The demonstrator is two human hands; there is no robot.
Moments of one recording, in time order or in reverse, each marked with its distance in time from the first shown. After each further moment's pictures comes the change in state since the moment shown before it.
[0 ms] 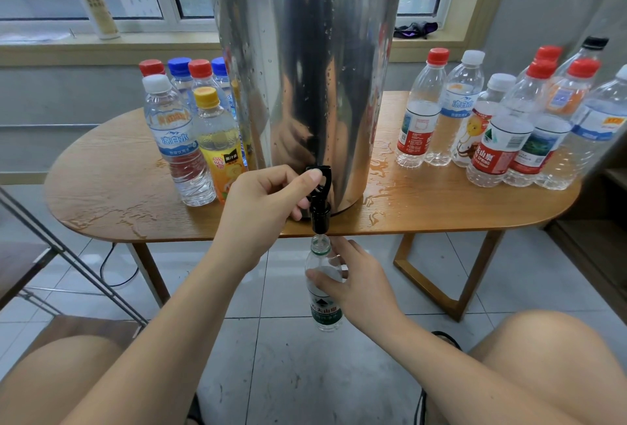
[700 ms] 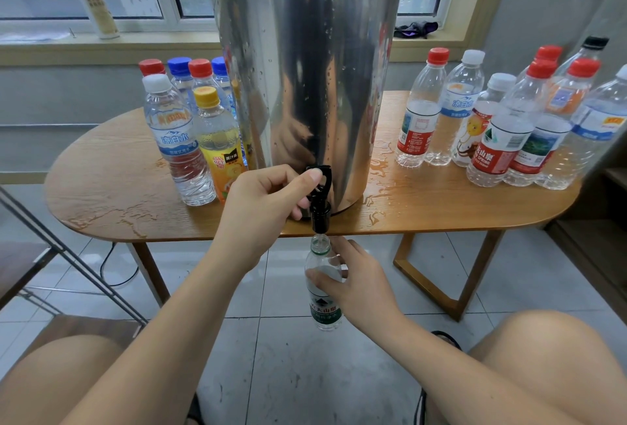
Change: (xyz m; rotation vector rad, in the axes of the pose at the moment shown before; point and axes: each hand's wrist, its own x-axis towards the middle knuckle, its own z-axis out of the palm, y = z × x) left_hand 0.001 -0.001 0.000 -0.009 -0.007 -0.003; right_hand 0.000 0.002 0.001 0.017 0.004 -0.011
